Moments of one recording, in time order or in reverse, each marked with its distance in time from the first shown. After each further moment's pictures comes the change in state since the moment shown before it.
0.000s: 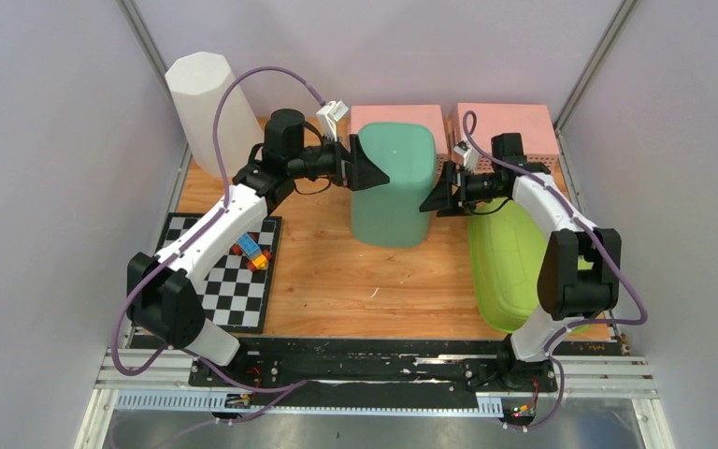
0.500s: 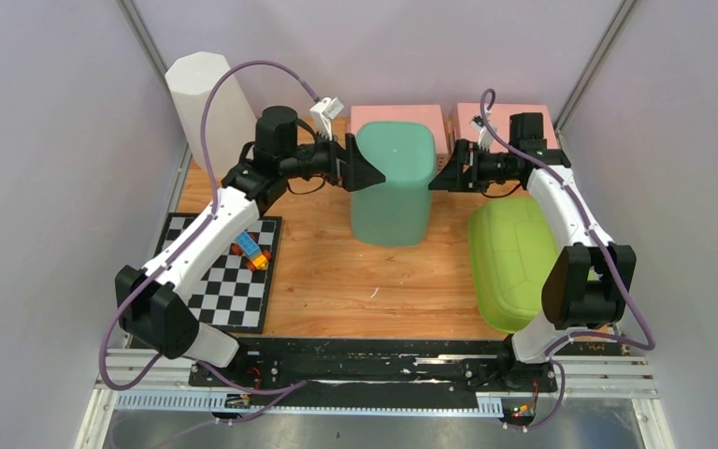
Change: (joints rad) left arm -0.004 -0.039 0.029 -0.072 -0.025 0.051; right arm -0.037 -0.068 0.127 -0.029 0.073 -0.009
